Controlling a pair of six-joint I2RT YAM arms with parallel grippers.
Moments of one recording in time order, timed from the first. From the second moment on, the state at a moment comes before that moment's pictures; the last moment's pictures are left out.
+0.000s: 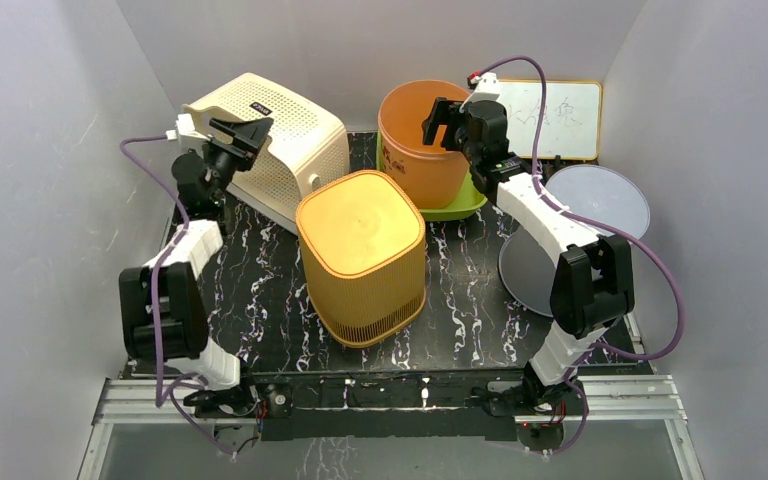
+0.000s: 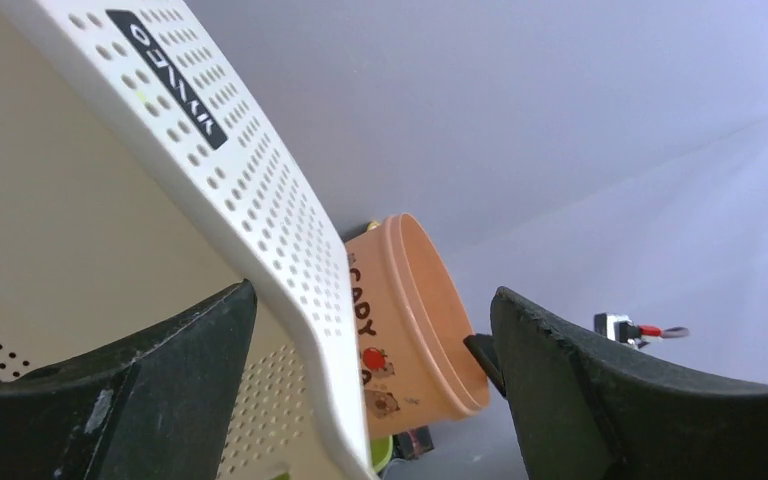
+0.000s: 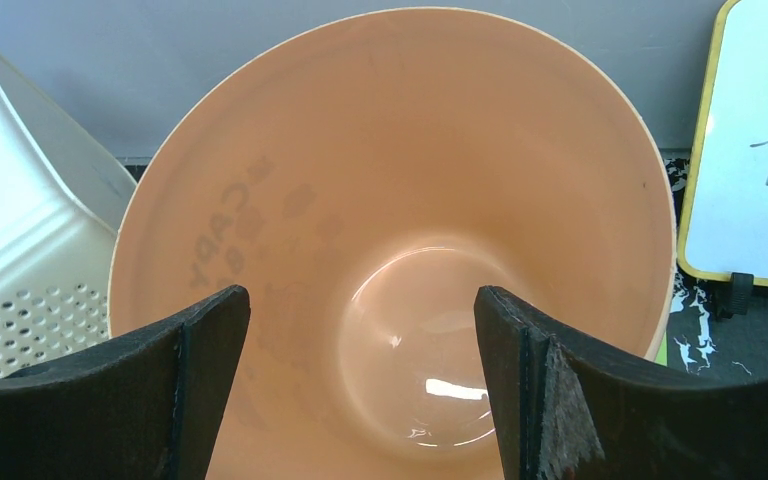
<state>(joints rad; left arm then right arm) 0.12 1.51 0.93 0.77 0.45 -1.12 0.33 1.71 1.44 0.08 0.09 0.29</state>
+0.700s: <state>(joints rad) 0.03 1.81 1.08 0.95 0.43 -1.28 0.32 1.75 1.46 0.08 0.11 0.24</state>
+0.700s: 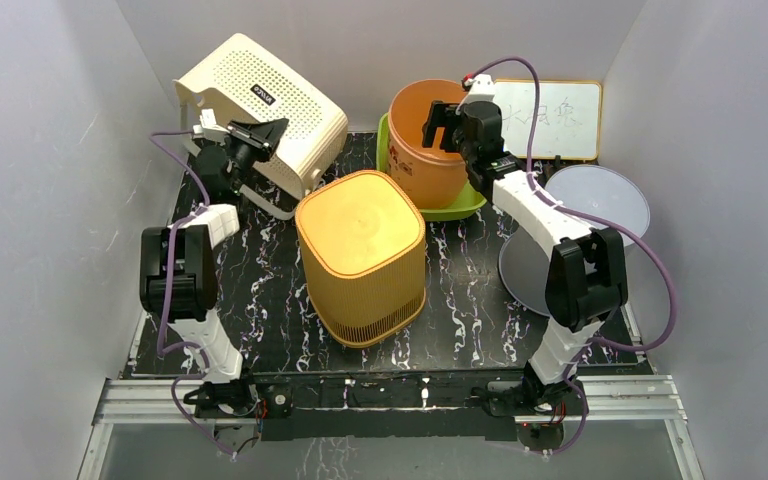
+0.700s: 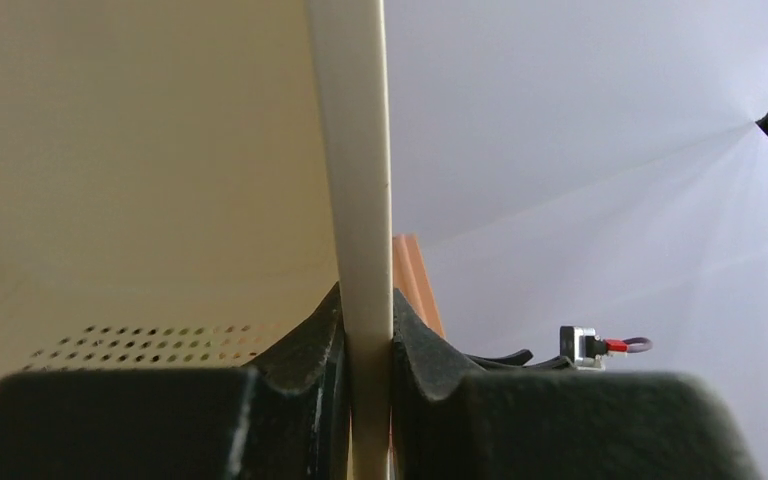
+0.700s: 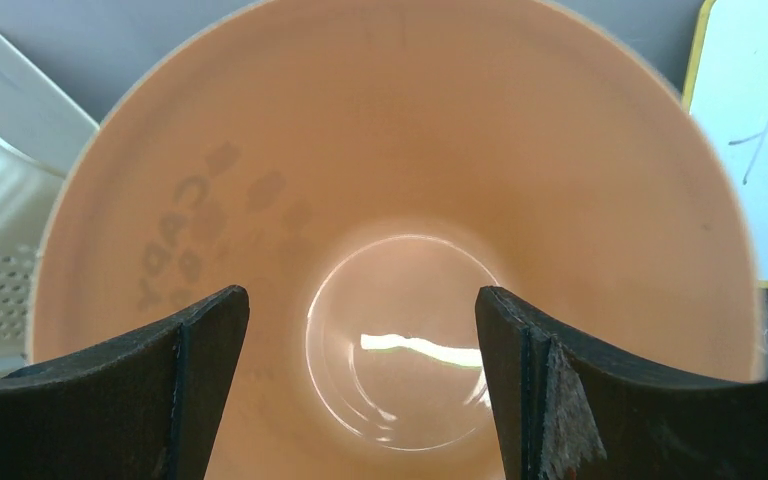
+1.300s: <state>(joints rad) 0.04 2.06 1.23 1.33 0.51 -1.46 0.32 1.79 1.46 0.01 0.12 0.24</state>
